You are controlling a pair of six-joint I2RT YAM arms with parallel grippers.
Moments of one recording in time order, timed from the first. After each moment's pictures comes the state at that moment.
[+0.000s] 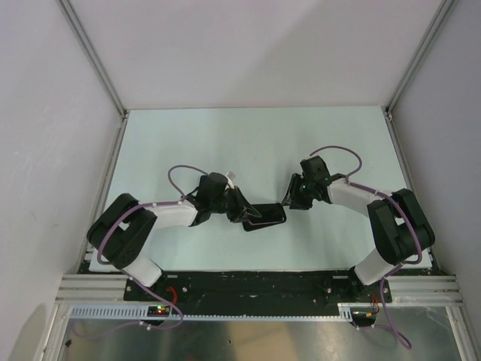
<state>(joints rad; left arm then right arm) -0.66 1.57 0.65 0.24 0.48 -1.21 0.43 1.59 0.85 -0.27 -0.22 0.70</state>
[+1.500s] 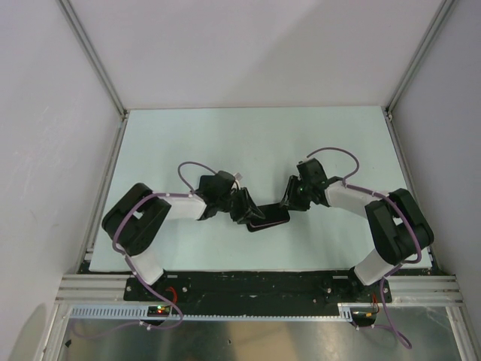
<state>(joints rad) -0.67 1.72 0.74 0.20 0.50 -1.11 0.47 1.60 0.82 -0.21 -0.19 0.71</state>
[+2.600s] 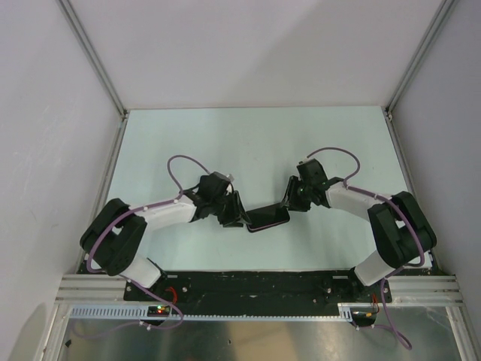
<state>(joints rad) -0.68 1.52 0.74 -0.17 0.32 -0.91 0.48 1.58 0.82 -0.23 -0.17 0.71</state>
